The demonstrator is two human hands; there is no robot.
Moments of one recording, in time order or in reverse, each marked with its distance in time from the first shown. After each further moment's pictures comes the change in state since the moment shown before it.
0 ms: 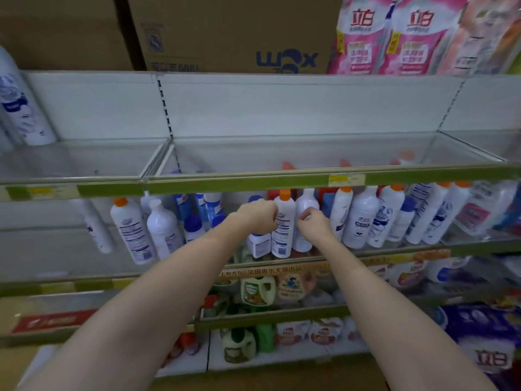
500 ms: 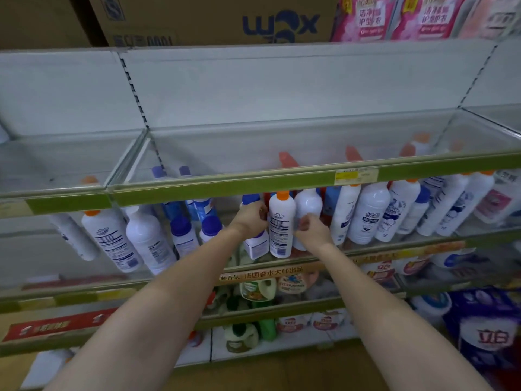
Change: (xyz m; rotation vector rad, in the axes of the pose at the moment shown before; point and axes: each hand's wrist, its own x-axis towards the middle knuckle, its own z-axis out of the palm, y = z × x) left_hand 0.079 -0.043 0.066 -0.403 0.088 -0.146; right_hand 0.050 0.044 0.034 0.055 -0.118 0.103
